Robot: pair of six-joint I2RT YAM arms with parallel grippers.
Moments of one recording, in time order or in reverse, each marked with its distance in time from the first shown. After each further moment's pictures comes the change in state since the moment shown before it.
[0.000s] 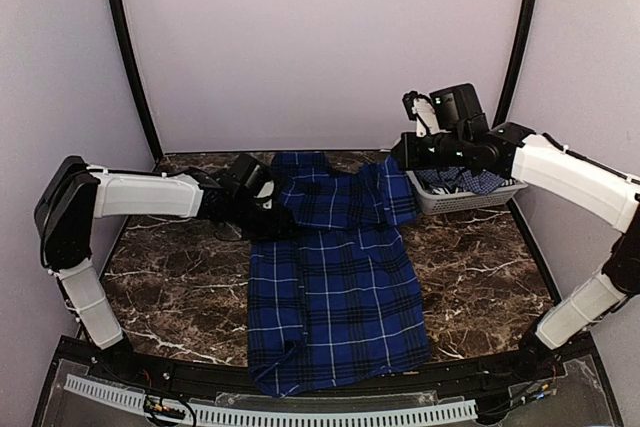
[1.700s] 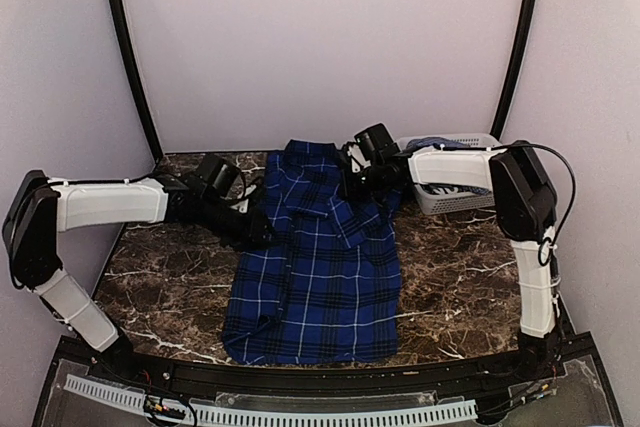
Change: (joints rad) left arm 0.118 -0.174 -0.115 -0.043 0.240 0.065; right arm 0.007 0.689 0.335 0.115 -0.202 0.074
